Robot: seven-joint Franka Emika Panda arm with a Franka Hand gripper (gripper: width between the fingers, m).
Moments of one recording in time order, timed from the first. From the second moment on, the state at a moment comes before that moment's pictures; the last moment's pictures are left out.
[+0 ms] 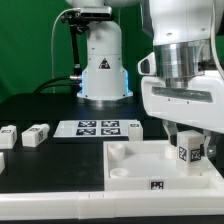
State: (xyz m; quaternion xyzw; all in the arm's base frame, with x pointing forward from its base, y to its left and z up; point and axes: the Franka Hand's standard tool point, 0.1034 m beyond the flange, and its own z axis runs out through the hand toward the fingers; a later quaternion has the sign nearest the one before) arm 0.594 0.122 0.064 -0.86 0.50 -0.02 0.07
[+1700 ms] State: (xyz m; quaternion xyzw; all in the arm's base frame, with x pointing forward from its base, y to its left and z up) arm 0.591 0.117 0.062 -1.00 -0.02 -0.05 0.02
